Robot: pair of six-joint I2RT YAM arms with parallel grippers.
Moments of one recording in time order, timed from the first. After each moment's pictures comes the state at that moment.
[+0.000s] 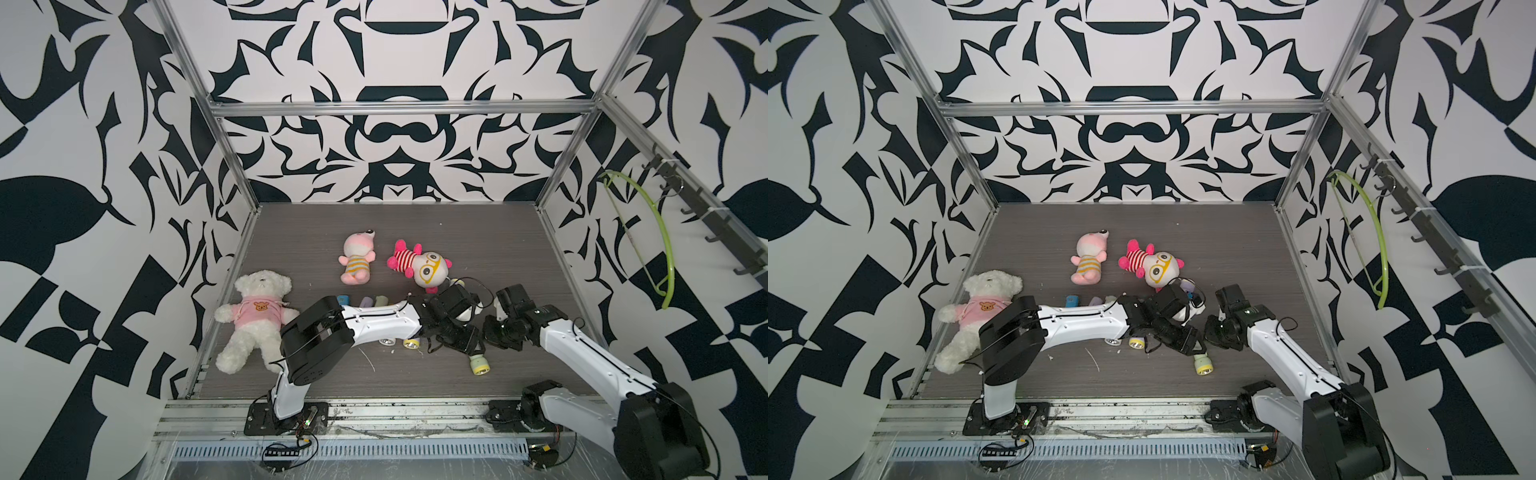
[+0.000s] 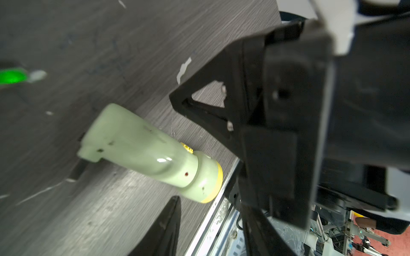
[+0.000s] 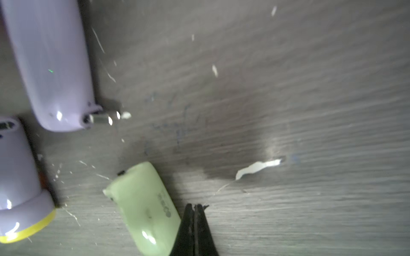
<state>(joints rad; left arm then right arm) -1.16 1.95 1.33 -0.24 0.47 -0.69 0.26 1.07 0.53 -0.75 -0.18 0.58</state>
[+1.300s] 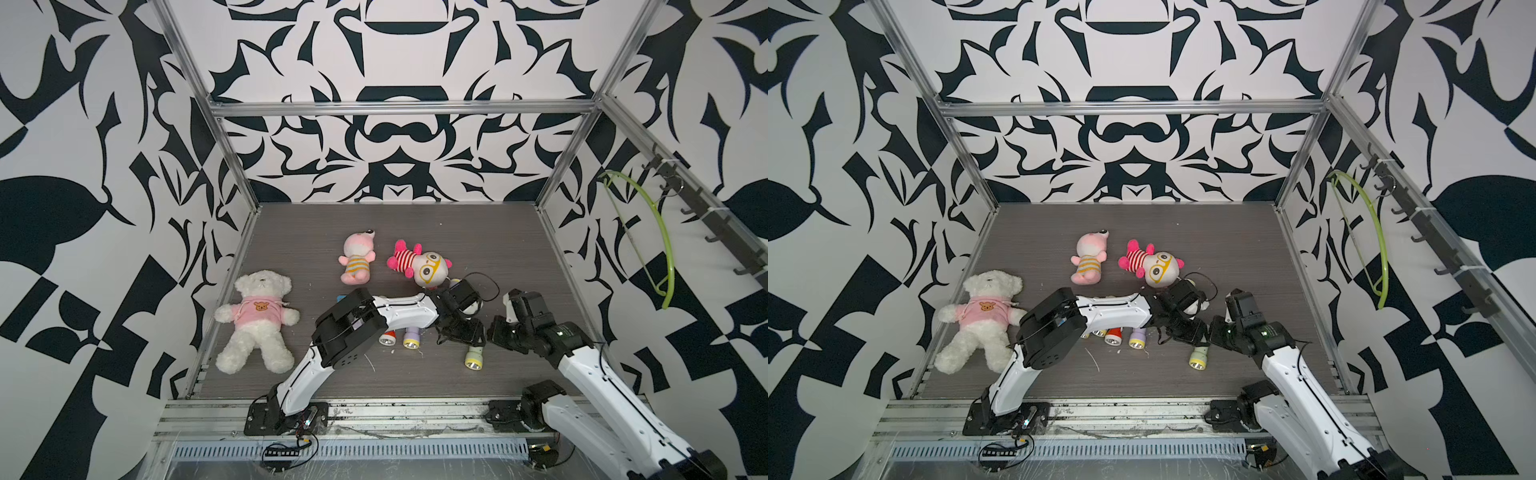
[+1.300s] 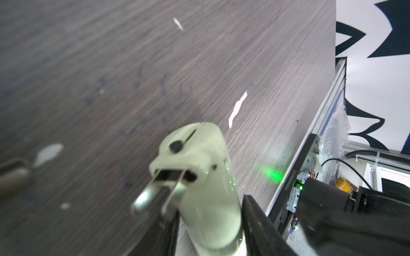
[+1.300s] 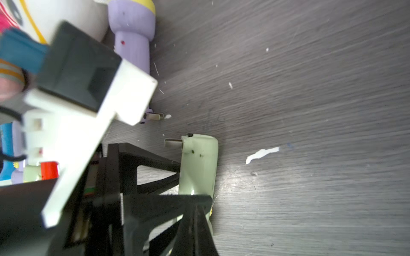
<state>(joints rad) -1.11 2.20 1.55 -0.33 0.47 -0.67 0.28 0.78 0.54 -0.82 -0.16 0.63</state>
